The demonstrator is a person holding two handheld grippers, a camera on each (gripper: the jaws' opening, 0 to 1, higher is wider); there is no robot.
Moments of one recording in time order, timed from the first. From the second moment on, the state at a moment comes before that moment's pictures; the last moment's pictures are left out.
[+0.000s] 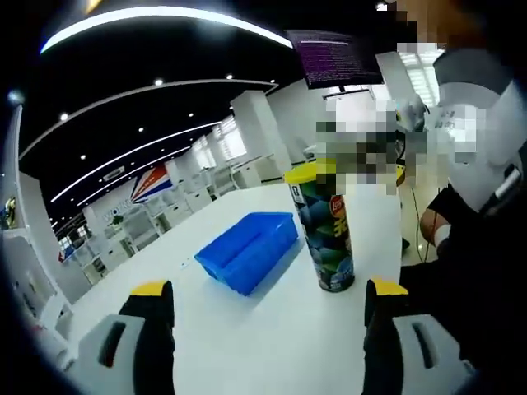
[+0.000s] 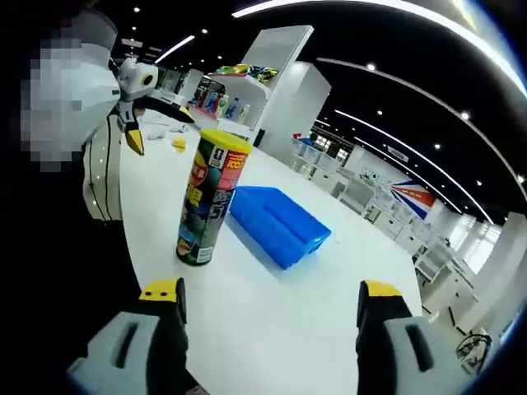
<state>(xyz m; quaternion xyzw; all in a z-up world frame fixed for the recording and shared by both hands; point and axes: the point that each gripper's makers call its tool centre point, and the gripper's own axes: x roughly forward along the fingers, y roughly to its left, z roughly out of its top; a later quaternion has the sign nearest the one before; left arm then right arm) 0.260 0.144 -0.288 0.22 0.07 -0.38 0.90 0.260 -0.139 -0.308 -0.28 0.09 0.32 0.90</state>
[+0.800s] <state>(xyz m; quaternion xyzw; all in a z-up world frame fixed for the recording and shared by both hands) 0.272 0.158 -0.271 0.19 0.01 -0.37 0.91 0.268 -0.152 -0.273 -0.22 0.04 0.29 0.93</state>
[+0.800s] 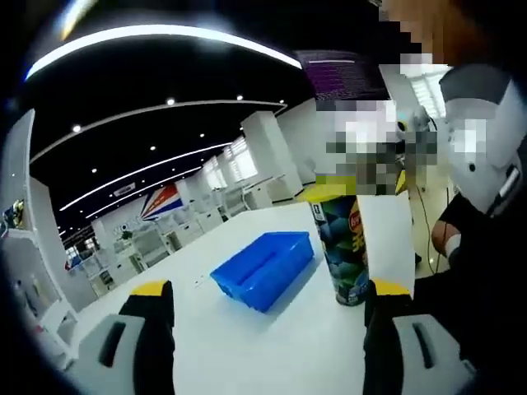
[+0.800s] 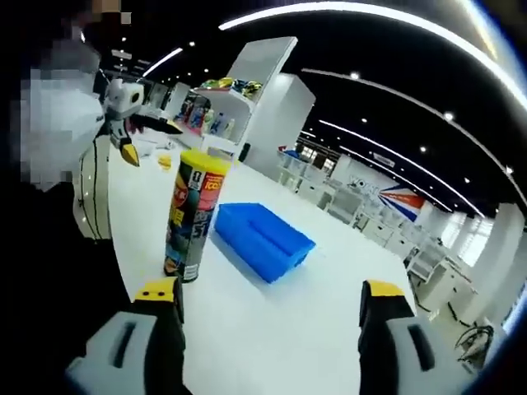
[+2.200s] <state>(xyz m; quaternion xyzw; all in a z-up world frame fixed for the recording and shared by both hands) 0.266 0.027 -0.342 0.01 -0.01 -0.62 0.78 0.268 -0.050 -0.205 -0.14 -0.06 0.45 0.88</state>
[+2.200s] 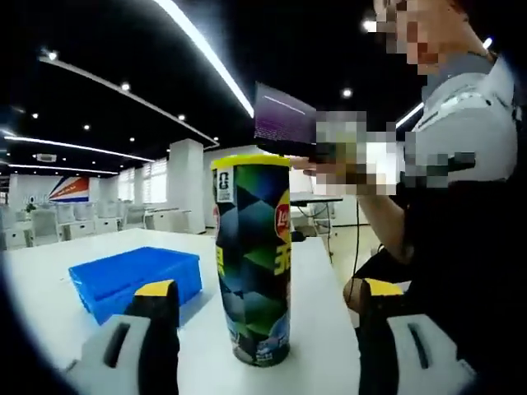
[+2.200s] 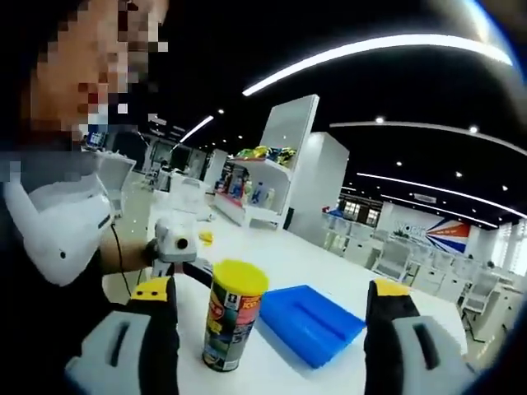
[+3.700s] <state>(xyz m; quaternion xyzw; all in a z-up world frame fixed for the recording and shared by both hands) 0.284 -0.005 -0.371 -0.03 -0.01 -0.62 0.78 0.279 0.034 -0.246 -0.16 -0.03 0.51 0.85</state>
